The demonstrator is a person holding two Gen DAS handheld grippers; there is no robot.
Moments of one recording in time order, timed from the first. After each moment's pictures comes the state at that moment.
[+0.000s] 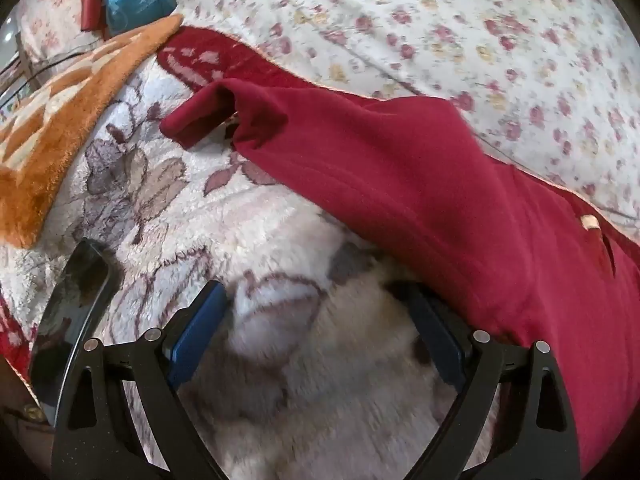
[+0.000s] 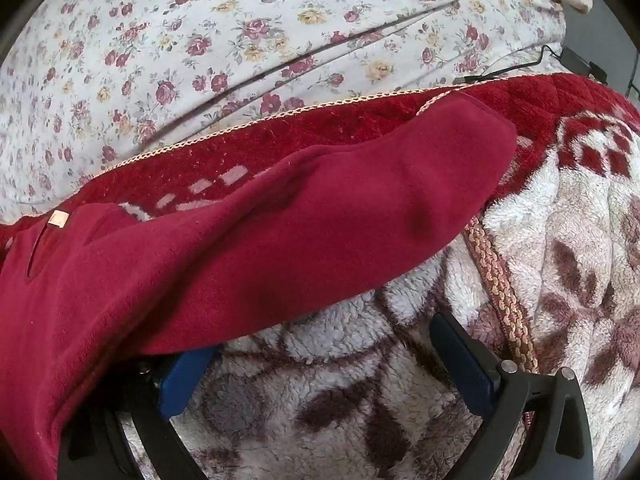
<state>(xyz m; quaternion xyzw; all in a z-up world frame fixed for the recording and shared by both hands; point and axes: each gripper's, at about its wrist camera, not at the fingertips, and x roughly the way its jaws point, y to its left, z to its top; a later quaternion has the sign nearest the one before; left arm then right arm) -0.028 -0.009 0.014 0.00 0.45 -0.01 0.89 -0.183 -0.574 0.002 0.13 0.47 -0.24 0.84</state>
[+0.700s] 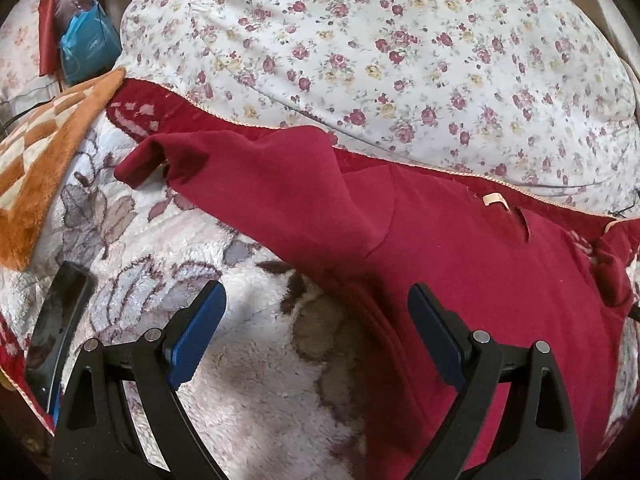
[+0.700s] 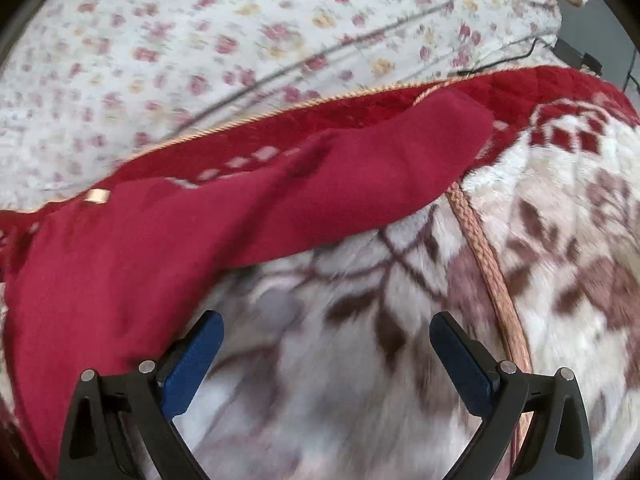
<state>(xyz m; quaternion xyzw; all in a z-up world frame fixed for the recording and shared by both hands) -0.078 -0.056 0.055 0.01 0.41 -0.11 0.91 -0.225 -0.532 0.042 0.14 0.48 -0.22 0.84</state>
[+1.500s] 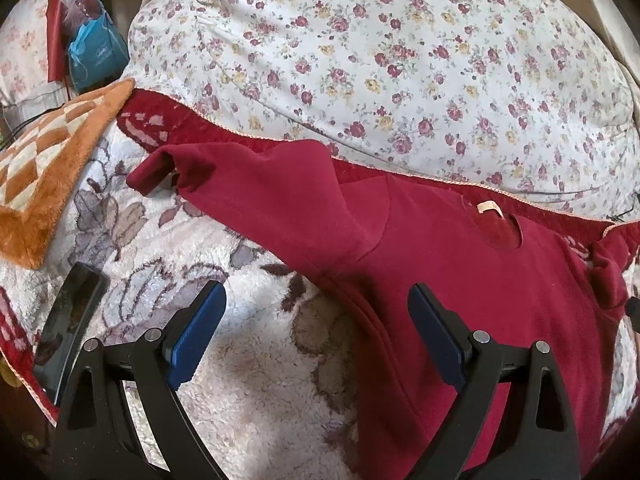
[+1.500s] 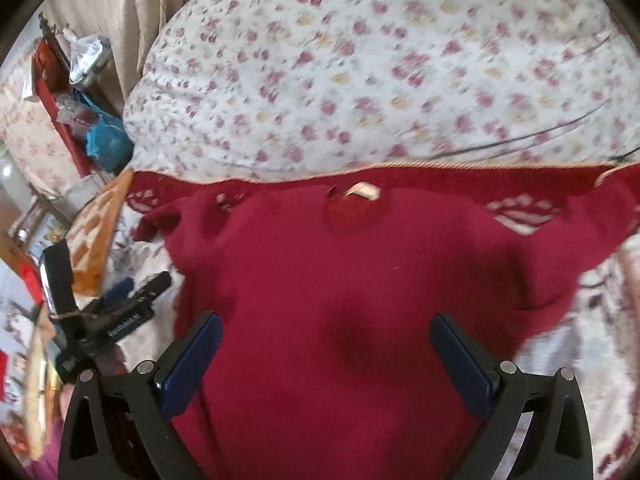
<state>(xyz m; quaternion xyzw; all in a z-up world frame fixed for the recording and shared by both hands) -0.090 -0.058 0.068 0.01 0.40 -0.09 0.91 -0.181 -0.330 0.109 0.16 0.43 0.00 0.89</state>
